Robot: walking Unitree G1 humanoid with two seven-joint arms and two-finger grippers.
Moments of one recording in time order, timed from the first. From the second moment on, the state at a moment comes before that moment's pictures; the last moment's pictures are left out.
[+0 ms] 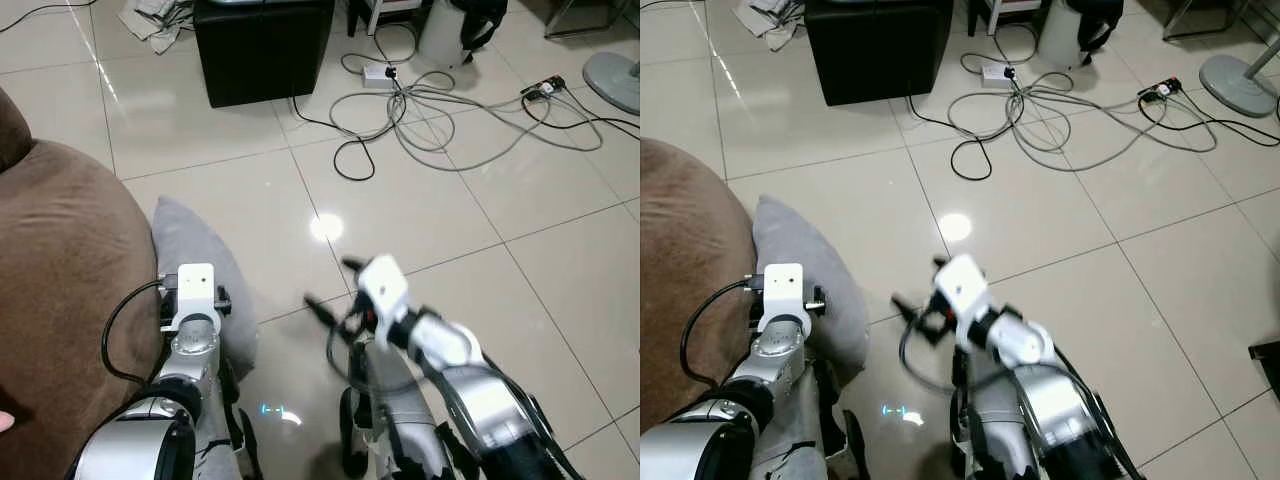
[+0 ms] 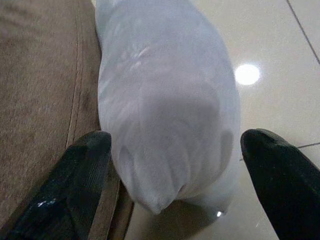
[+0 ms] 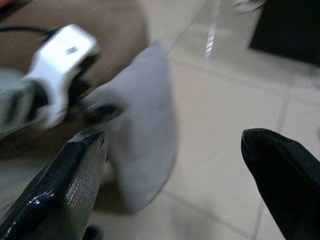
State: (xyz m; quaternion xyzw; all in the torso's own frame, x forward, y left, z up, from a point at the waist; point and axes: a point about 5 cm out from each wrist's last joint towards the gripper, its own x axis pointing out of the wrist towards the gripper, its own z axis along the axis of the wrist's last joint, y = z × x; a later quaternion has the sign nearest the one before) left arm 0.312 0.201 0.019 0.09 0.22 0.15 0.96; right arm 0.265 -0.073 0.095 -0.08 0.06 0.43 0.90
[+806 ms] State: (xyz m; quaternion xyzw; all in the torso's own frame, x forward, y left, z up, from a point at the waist) left arm 0.306 0.206 0.011 0.06 0.25 0.16 0.95; right arm 0.239 -0.084 0.083 -0.10 0.15 0.48 0.86
